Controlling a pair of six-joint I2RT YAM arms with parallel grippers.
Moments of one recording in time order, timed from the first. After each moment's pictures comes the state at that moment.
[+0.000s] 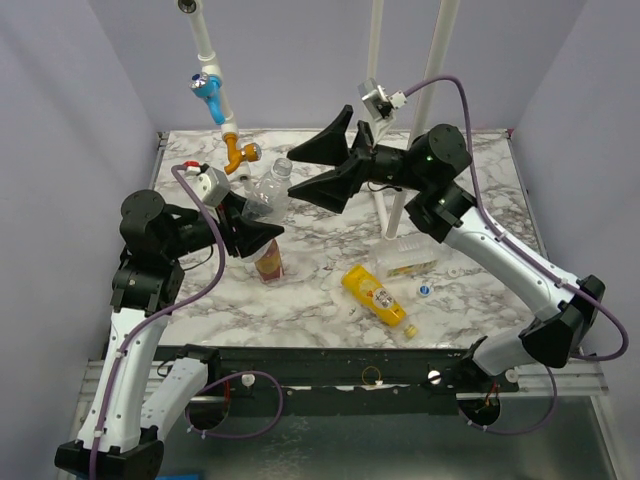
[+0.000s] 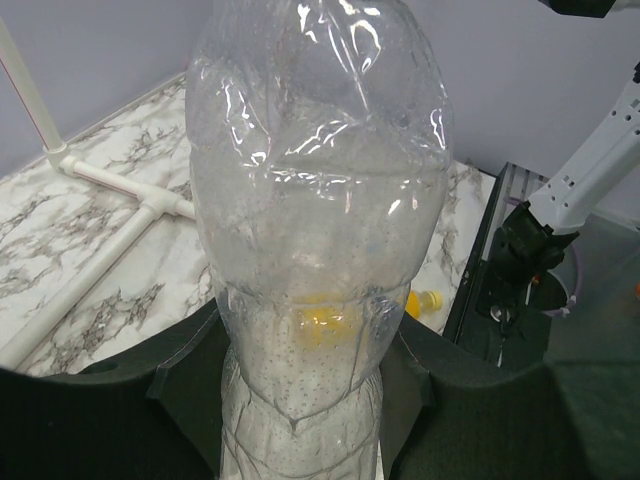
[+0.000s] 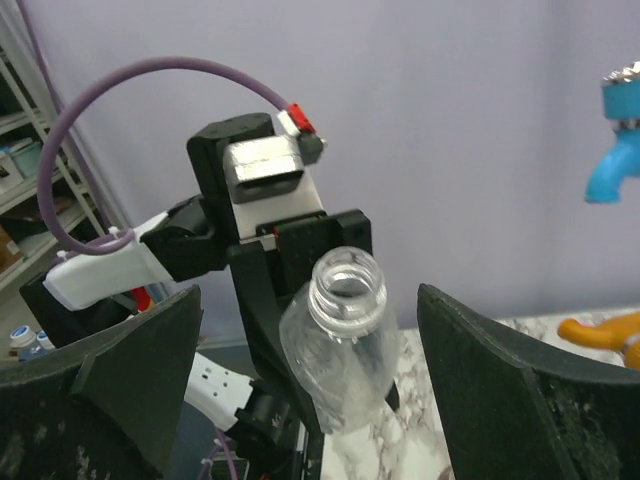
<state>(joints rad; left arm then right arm) -0.17 0.78 1.05 -0.27 0.96 -0.13 0.74 1.45 1.50 0.39 -0.78 0.52</state>
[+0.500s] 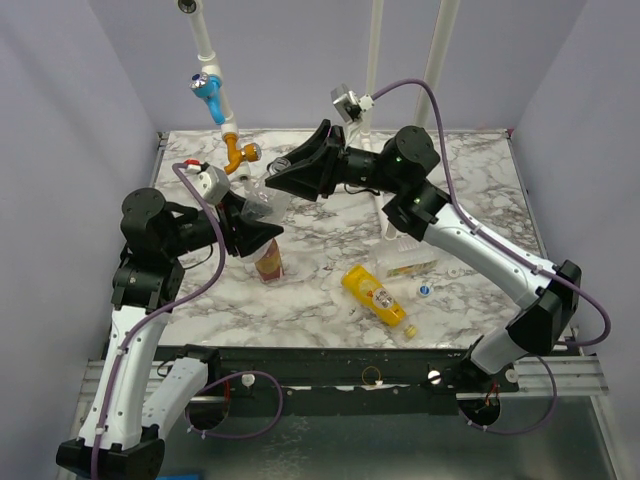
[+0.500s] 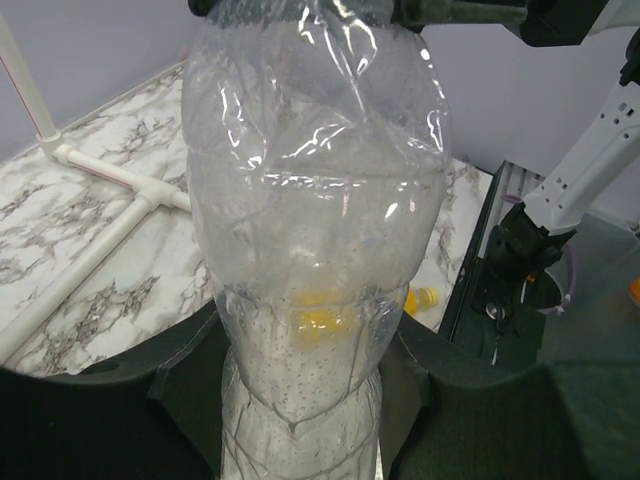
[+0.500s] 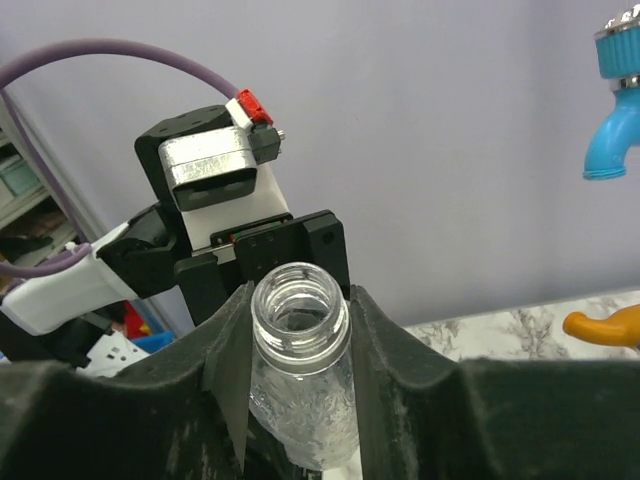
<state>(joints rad) -0.16 0.80 1.05 -0.28 0.98 -0.14 0.82 1.57 1.55 0.41 -0.69 0.51</state>
